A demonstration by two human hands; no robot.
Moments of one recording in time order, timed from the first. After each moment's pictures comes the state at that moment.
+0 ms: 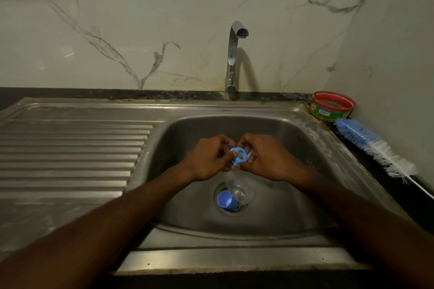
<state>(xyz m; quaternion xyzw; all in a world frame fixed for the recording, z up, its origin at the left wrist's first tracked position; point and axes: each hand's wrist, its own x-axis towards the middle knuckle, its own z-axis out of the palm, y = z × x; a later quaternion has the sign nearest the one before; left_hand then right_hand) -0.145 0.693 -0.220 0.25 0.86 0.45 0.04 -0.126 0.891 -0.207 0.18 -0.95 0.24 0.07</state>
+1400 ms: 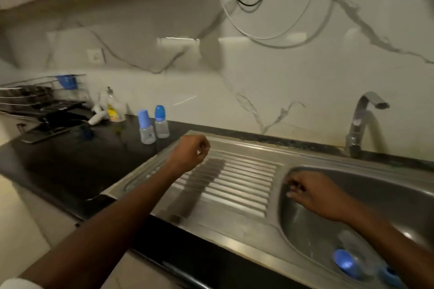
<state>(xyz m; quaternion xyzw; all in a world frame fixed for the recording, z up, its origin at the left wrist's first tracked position) -0.096 0.340 -0.125 0.06 0.94 0.17 -0.28 -0.115 0.734 -0.154 0.38 -0.90 0.21 0.07</state>
